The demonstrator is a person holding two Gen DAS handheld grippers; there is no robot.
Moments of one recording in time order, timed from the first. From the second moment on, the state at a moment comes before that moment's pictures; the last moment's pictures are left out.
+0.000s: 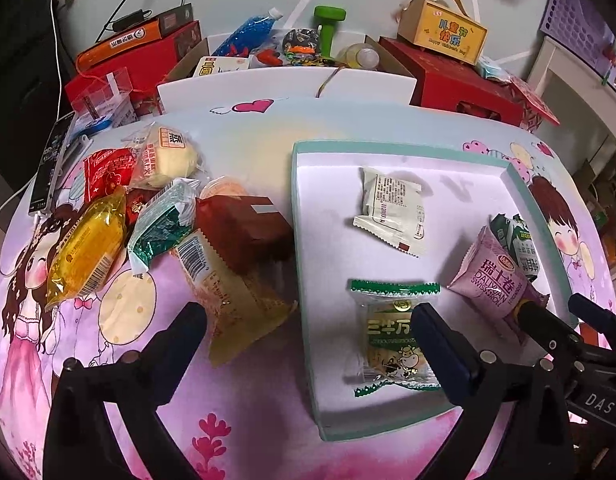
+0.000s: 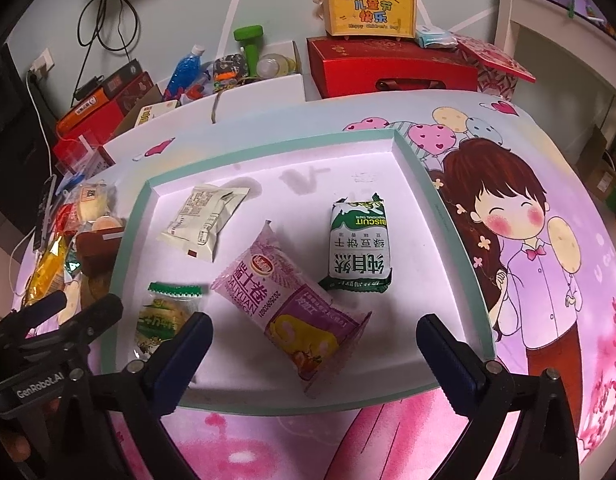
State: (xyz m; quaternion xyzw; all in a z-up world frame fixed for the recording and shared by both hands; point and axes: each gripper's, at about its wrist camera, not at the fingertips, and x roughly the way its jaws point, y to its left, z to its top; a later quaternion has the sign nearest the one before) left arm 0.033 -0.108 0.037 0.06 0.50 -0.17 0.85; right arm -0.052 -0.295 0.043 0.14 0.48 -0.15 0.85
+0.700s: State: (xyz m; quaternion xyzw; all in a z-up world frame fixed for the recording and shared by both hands) left arm 0.068 -0.009 0.051 -0.03 0.50 -0.11 0.86; right arm -0.033 -0.261 0.050 0.12 0.46 -0.10 0.87
